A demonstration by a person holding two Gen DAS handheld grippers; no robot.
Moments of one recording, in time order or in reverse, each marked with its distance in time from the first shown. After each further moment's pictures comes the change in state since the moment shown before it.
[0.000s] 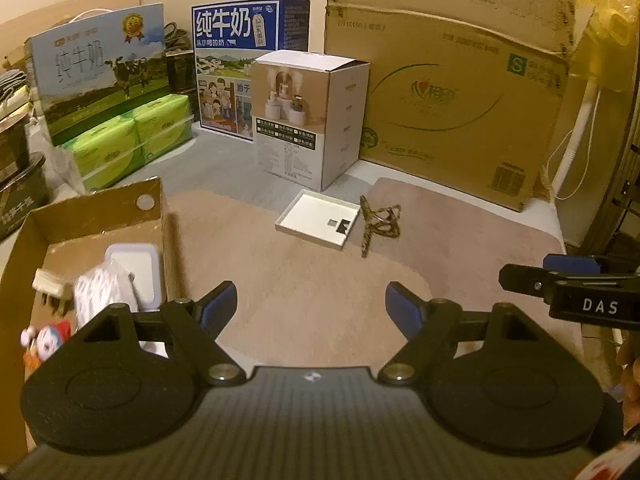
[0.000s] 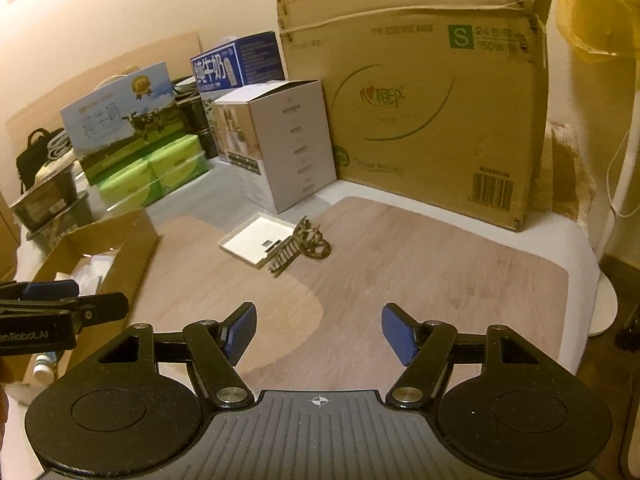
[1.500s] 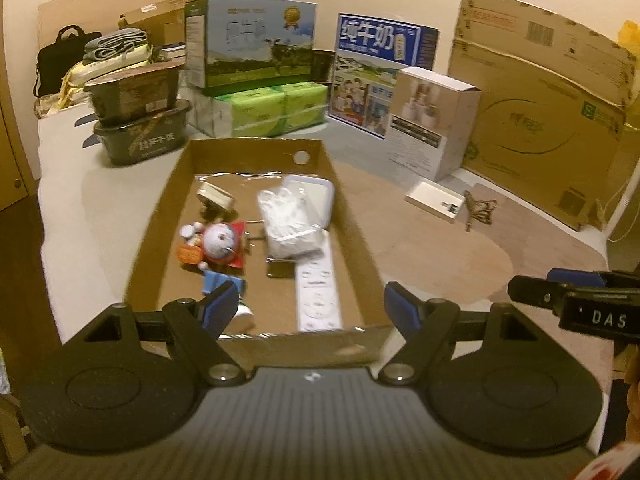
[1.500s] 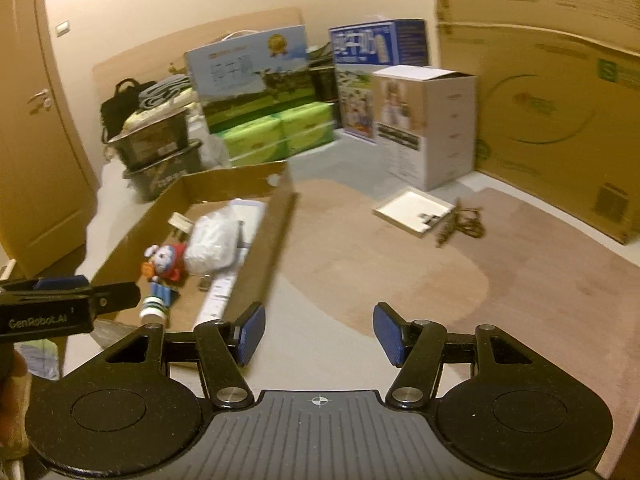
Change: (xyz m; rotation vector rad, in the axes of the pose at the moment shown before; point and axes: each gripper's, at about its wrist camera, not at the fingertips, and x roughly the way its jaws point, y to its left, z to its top) left arm -0.120 0.081 -0.087 -0.206 -0.042 0.197; right arm -0.028 0.126 -0.048 -0.146 0.035 0.177
